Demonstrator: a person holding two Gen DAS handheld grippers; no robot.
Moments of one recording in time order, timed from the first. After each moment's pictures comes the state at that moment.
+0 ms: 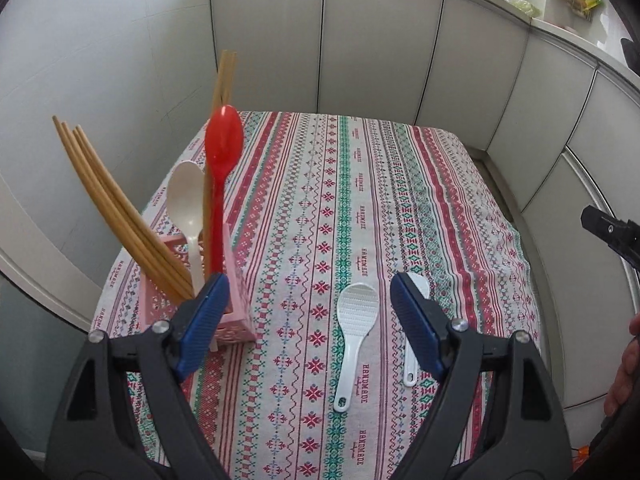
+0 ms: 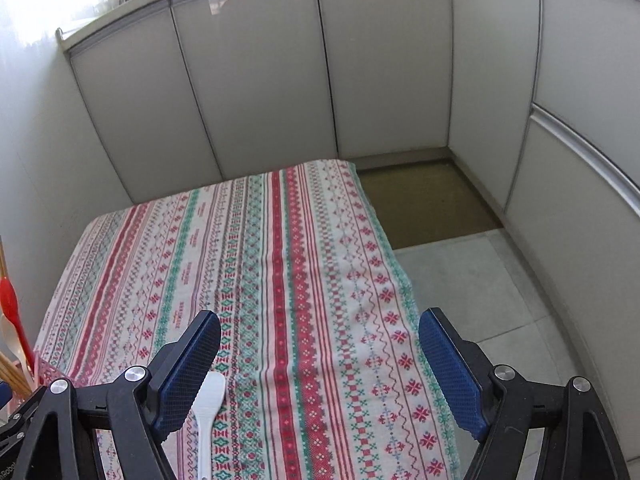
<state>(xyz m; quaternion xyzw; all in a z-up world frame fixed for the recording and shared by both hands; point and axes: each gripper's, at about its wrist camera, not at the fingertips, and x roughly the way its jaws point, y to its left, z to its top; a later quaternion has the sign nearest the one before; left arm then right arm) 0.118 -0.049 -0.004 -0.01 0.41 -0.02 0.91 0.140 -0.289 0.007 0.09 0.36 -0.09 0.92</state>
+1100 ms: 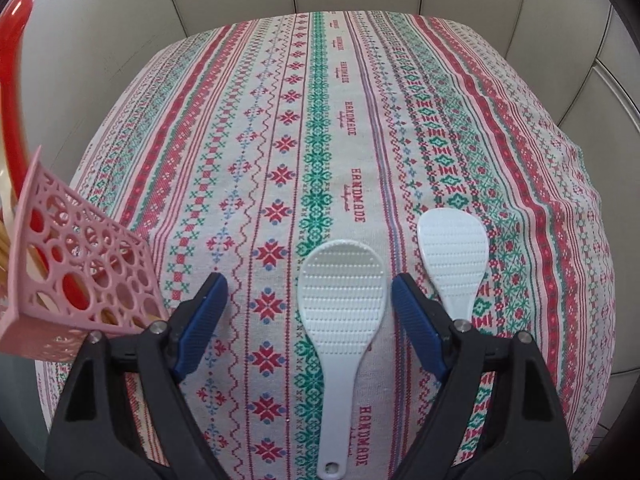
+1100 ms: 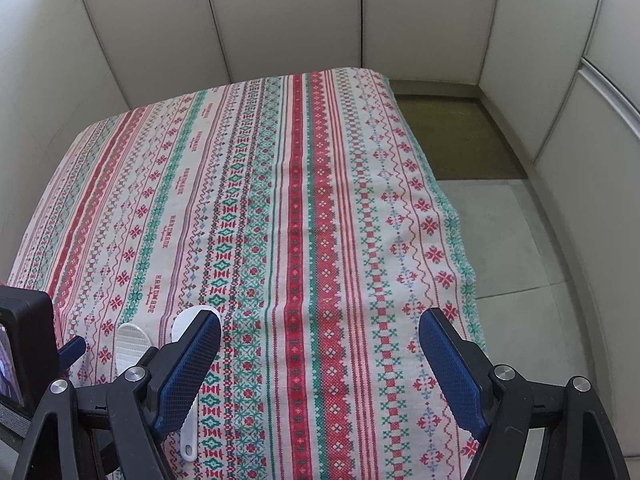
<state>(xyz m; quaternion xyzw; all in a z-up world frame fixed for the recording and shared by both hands) 0.181 -0.106 -0.120 0.06 0.51 -0.03 0.86 0.179 -0.265 -0.052 0.06 0.46 -0.06 0.88</state>
